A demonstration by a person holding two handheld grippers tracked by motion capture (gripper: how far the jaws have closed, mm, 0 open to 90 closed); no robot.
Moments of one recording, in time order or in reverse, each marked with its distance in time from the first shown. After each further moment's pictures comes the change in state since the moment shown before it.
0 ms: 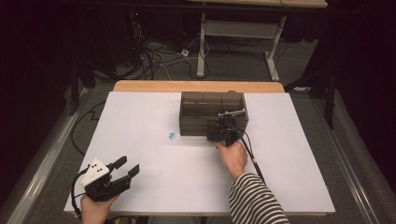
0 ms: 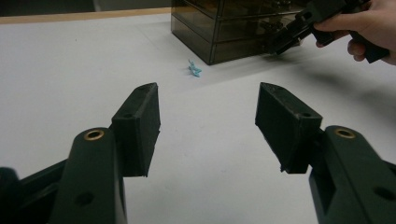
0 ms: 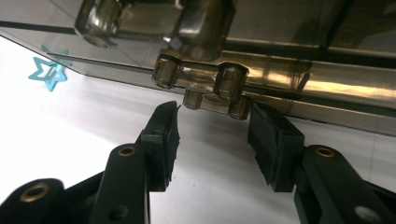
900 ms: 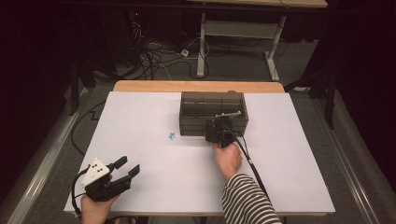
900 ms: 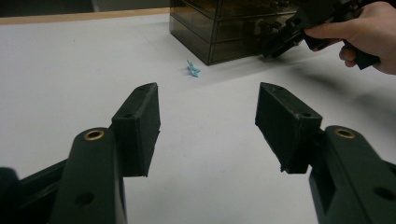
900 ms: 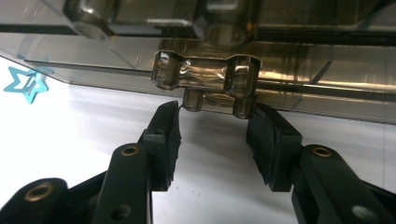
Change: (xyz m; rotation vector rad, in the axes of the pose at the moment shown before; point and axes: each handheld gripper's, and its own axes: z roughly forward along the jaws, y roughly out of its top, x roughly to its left) left arm 0.000 0.000 0.000 0.002 -0.004 0.002; right arm 0.012 -0.004 0.008 -0.023 -0.079 0.048
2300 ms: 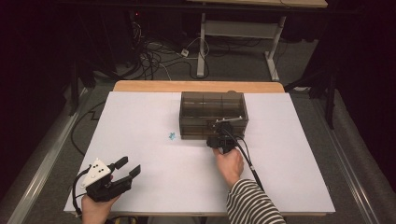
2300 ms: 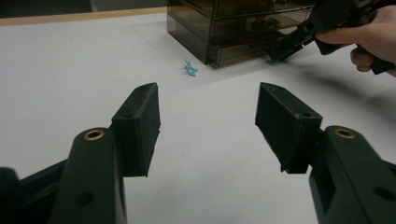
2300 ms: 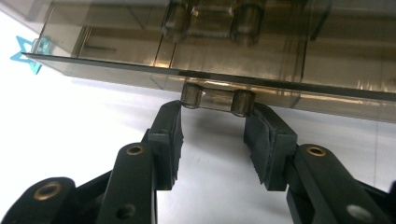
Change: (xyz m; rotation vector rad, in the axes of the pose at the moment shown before) left arm -0.002 -0.002 0.001 0.008 -0.004 0.012; right arm 0.000 -0.018 -0.010 -0.007 0.007 -0.040
